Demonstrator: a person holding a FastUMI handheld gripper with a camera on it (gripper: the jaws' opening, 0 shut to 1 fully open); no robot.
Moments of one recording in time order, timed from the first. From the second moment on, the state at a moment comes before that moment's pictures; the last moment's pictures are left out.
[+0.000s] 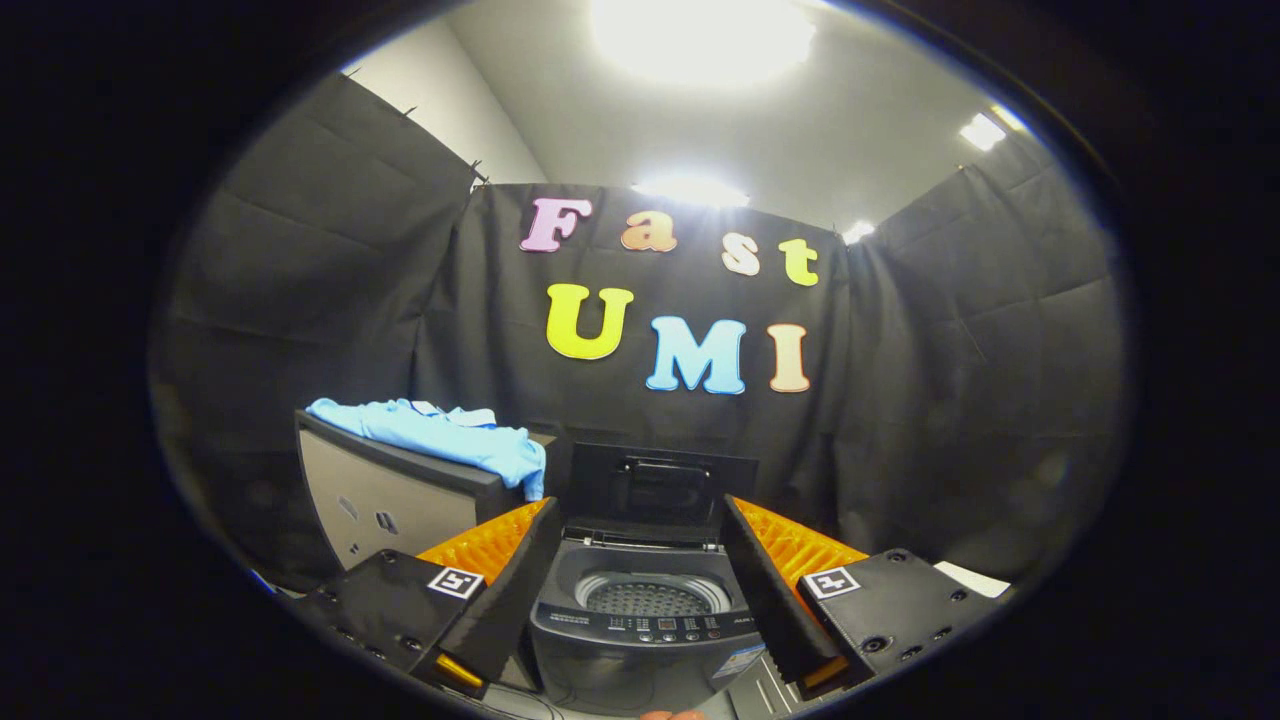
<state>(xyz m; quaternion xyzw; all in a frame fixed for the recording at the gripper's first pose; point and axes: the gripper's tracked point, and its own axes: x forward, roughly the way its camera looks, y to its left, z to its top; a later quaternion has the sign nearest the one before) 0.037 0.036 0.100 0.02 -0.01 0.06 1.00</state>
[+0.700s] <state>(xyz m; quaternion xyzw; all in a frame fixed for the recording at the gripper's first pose) 0.117 0.120 0.246 0.07 -0.05 0.16 0.98</state>
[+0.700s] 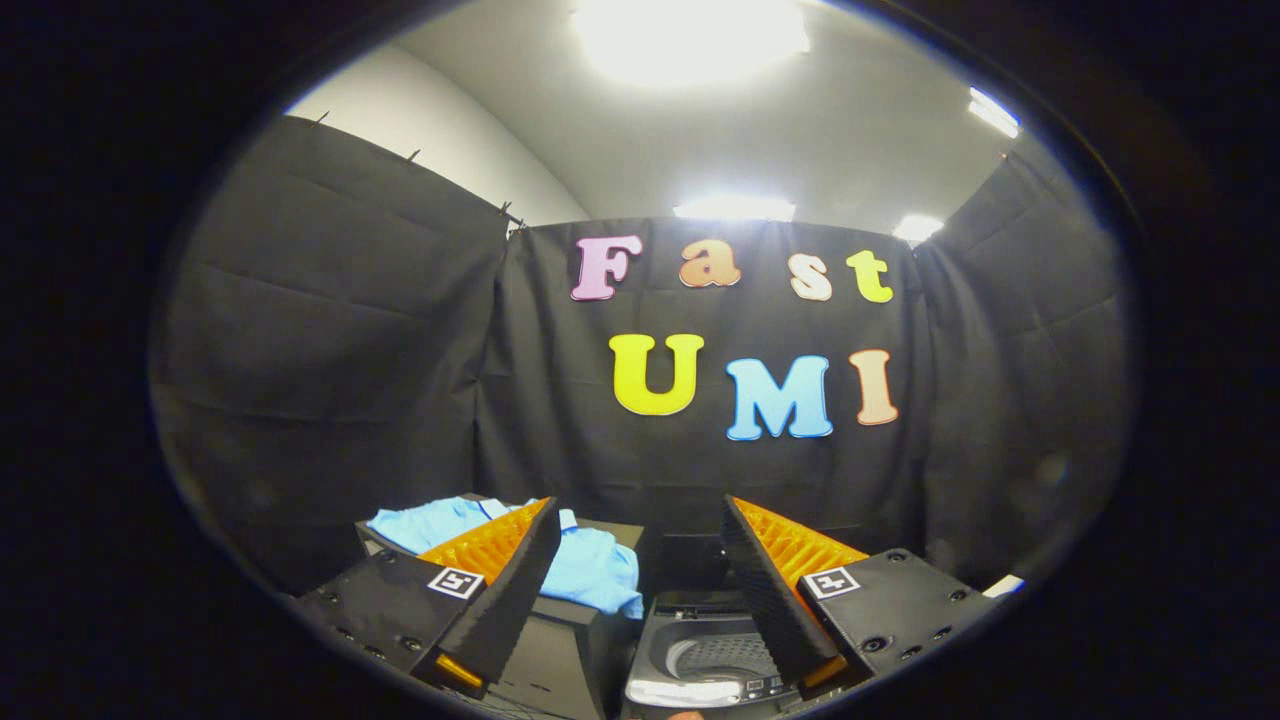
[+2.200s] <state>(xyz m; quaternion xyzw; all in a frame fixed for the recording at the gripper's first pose) 0.252 0.369 0.149 0.03 0.36 0.30 0.88</state>
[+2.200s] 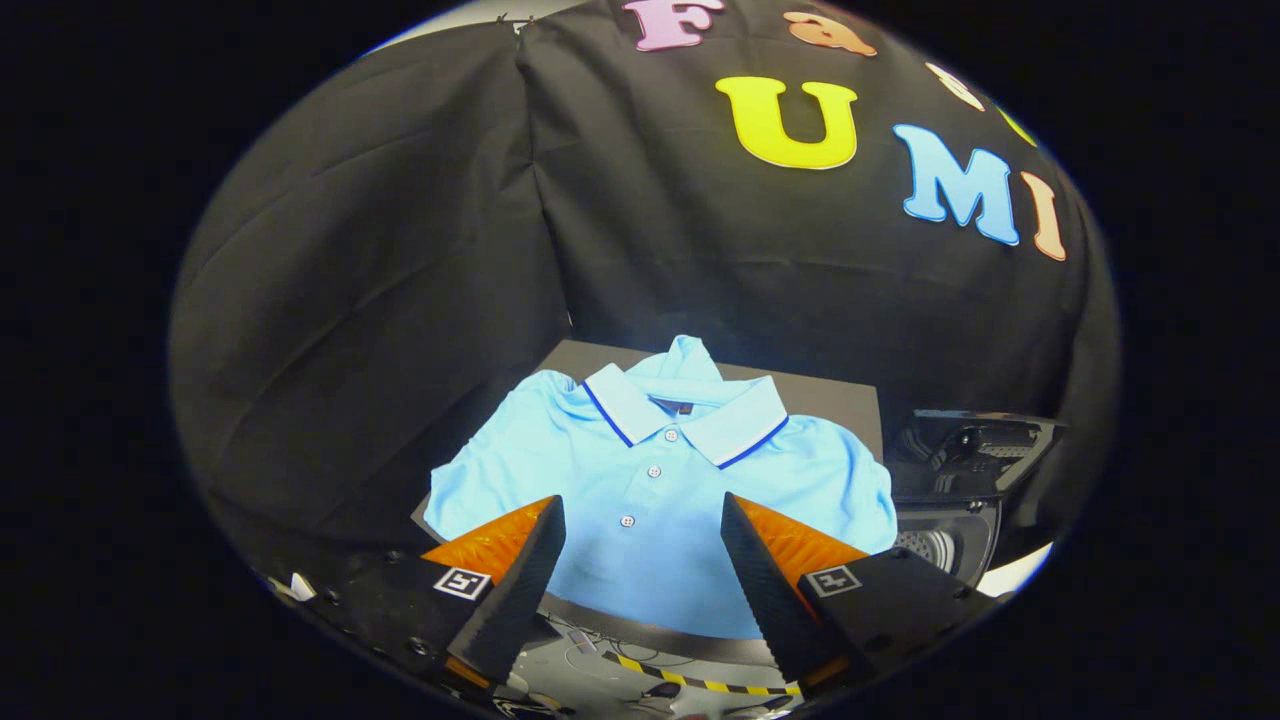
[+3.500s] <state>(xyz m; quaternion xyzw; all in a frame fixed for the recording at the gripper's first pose) 0.265 0.389 0.087 -0.04 0.41 0.32 0.85</state>
